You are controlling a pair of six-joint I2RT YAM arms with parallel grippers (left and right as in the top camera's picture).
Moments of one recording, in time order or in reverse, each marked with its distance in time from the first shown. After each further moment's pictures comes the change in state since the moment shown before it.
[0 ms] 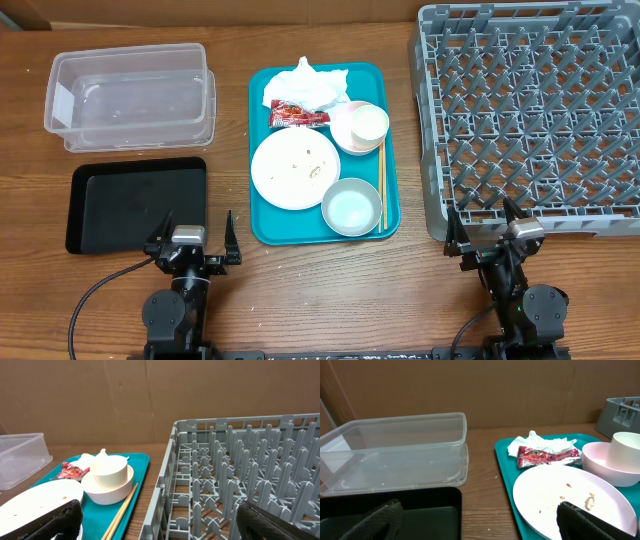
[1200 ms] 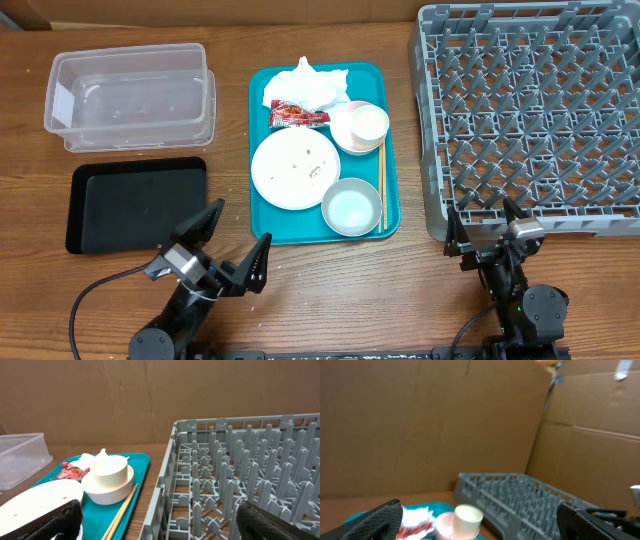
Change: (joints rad) left arm 0.001 0.000 0.004 0.460 0.547 -0.499; right arm 0.000 0.000 0.000 -0.001 0.000 0.000
